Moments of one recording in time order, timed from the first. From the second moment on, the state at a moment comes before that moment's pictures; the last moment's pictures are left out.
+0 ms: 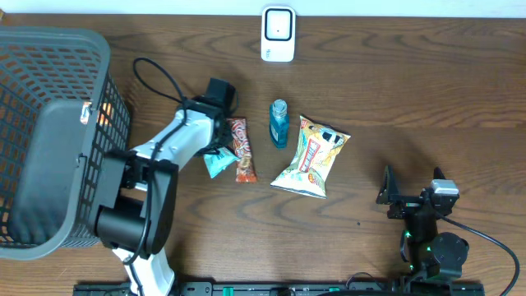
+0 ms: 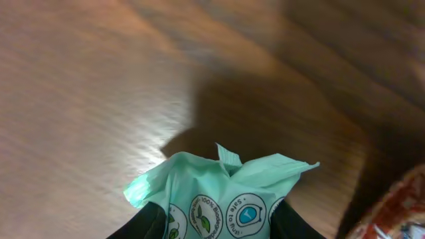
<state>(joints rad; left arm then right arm) -0.33 1.92 1.19 -0.64 -0.21 -0.70 -0.11 0.02 0.01 -0.06 -0.10 0.12</state>
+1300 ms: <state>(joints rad) 0.00 1.10 1.36 -0.65 -0.51 -0.38 -0.11 0.02 0.01 -0.06 -0.10 0.12</state>
